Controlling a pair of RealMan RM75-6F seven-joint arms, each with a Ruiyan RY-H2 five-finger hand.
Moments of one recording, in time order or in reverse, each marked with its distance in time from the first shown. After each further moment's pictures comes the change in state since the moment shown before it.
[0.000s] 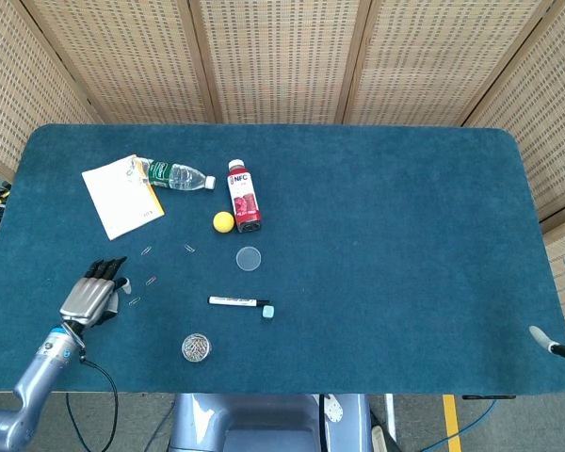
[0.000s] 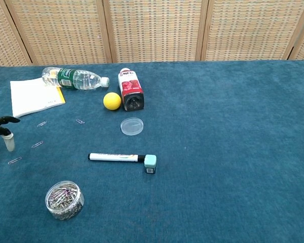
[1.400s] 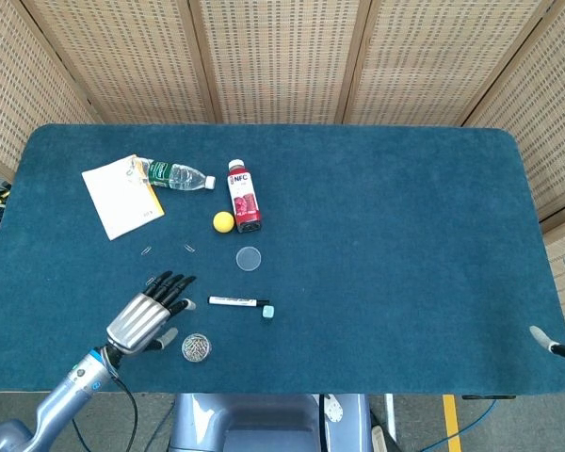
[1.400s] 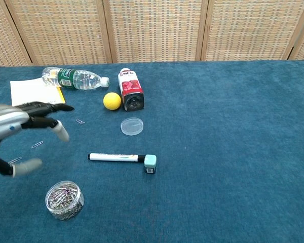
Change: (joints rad) left arm -0.028 0.052 0.079 -0.262 0.341 0.203 0.048; right arm 0.000 -0.001 0.000 0.001 -0.001 0.001 0.001
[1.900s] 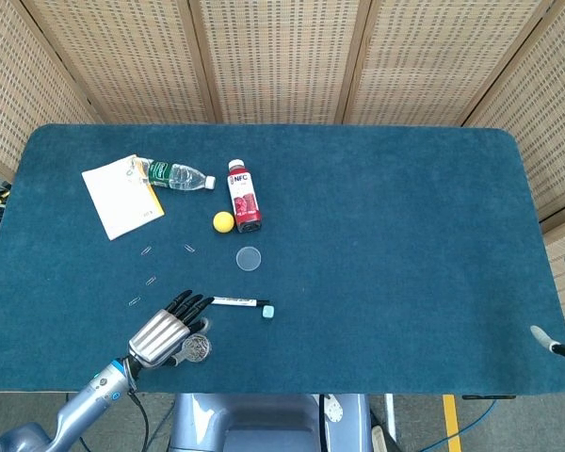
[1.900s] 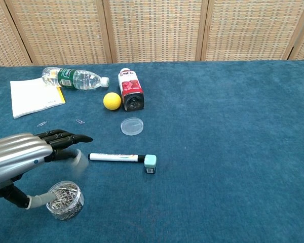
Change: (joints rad) left arm -0.016 -0.098 0.037 0.025 0.014 -0.089 0.083; right arm 0.002 0.000 0.001 0.004 0.003 -0.004 0.003
